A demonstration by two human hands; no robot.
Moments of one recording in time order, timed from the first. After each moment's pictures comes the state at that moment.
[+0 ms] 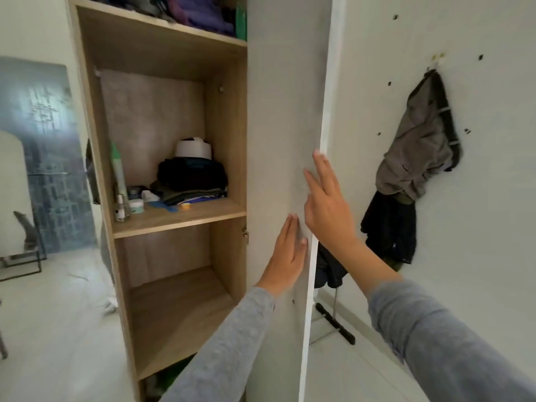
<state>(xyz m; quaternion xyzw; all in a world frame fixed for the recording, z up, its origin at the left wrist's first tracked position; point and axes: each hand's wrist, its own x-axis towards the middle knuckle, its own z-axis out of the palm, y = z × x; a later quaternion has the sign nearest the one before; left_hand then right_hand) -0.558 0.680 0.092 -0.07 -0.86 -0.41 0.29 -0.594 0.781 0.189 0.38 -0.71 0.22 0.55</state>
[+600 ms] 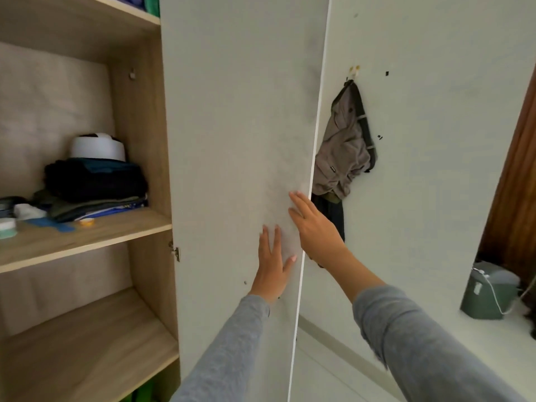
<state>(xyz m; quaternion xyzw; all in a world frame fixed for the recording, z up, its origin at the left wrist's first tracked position) -0.671 0.747 0.072 -0.09 -0.89 -0.35 0.26 -0.690 0.865 0.159 0.30 -0.85 -0.03 0.42</state>
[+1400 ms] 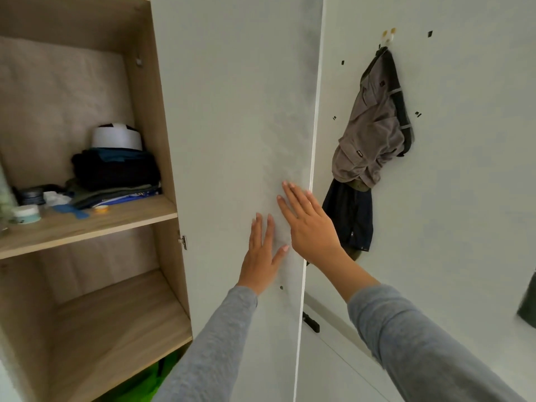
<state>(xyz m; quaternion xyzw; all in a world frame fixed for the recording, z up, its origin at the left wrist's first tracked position) -0.713 0.741 0.058 -0.04 -0.91 -0.26 0.32 -0.735 0.877 0.138 0.29 -0.84 -0.15 0.43</state>
